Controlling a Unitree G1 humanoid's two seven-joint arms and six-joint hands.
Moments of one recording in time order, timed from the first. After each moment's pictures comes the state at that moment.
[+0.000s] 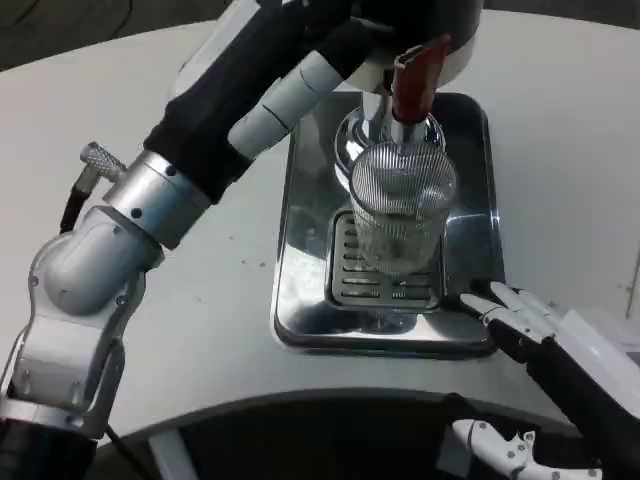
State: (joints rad) left arm -0.75 0.38 -0.04 0.14 -0.15 -0.29 -0.42; right arm 0.24 -0.34 -0.03 -0.94 -0.74 0.22 0.61
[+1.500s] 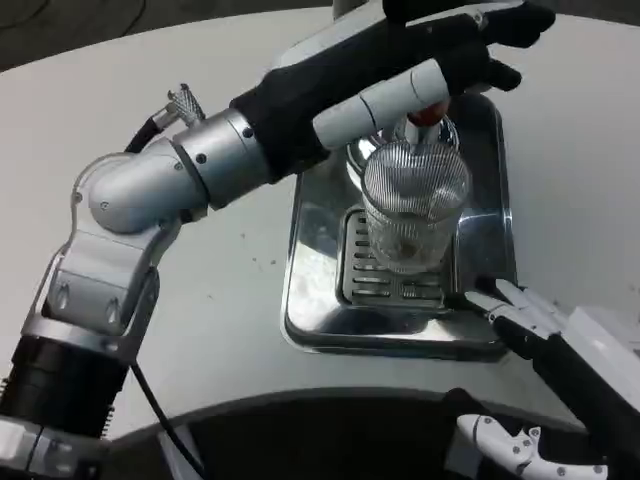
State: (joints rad) left arm -0.96 0.37 -0.12 0.27 -0.11 -0.16 -0.74; right arm 0.24 -0.35 -0.04 -0.94 -0.70 0.24 0.59
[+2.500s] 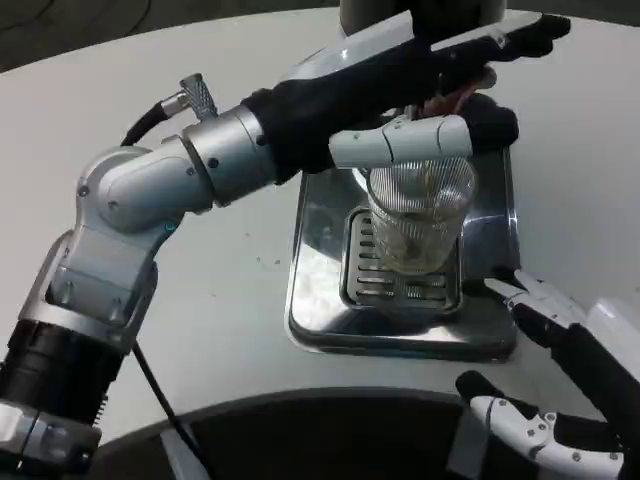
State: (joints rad) left arm -0.99 0.41 -0.18 0.33 0.01 -0.33 -0.73; right arm 0.23 -0.34 -0.07 -0.93 -0.60 0.27 0.55
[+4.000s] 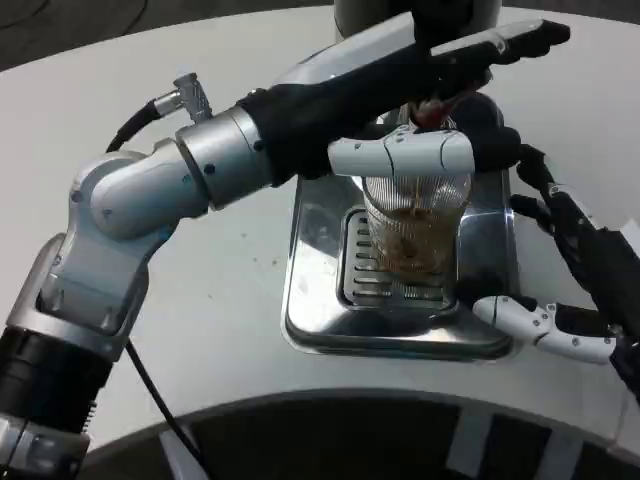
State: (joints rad) left arm -0.97 0.44 -0.18 0.26 0.05 -0.34 -0.70; right arm -0.07 -0.29 -0.12 -0.39 -0.15 0.02 0.25
